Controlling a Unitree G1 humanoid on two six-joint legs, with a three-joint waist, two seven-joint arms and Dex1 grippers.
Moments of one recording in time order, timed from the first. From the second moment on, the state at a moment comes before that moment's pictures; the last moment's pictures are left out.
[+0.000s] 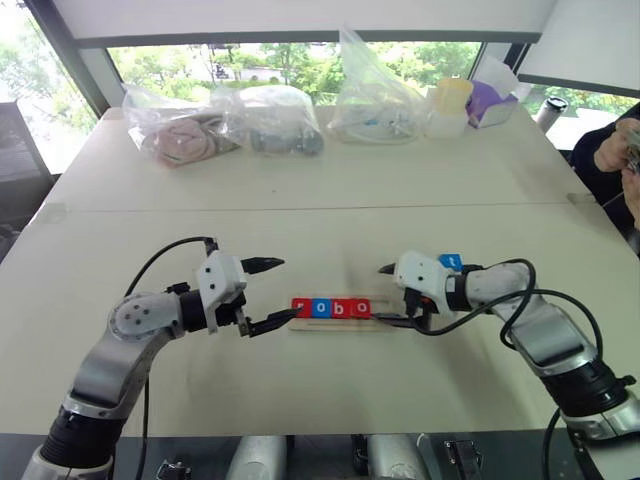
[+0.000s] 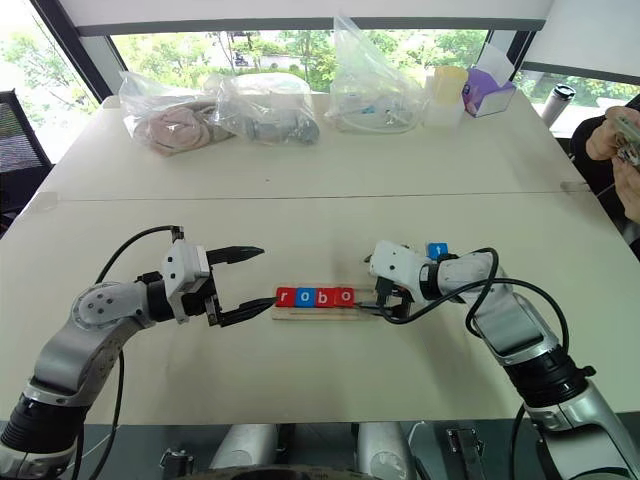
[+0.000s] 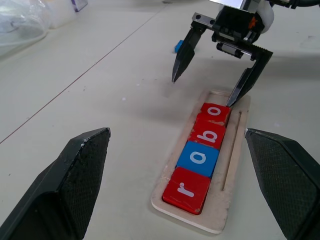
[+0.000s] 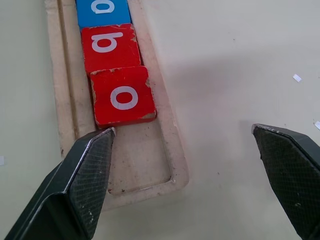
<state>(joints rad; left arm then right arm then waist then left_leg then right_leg) -0.11 0.63 -0.03 -0.36 -0.40 0.25 -0.93 -0.36 -0.75 0.26 -0.20 0.06 0.42 1.00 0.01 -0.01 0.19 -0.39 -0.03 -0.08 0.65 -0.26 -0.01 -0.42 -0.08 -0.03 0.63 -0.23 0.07</state>
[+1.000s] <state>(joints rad) -0.20 0.57 -0.10 -0.26 -0.38 0.21 -0.96 -0.32 -0.47 -0.08 -0.27 -0.03 1.01 0.28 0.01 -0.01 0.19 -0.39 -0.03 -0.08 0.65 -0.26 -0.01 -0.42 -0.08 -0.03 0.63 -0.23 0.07</state>
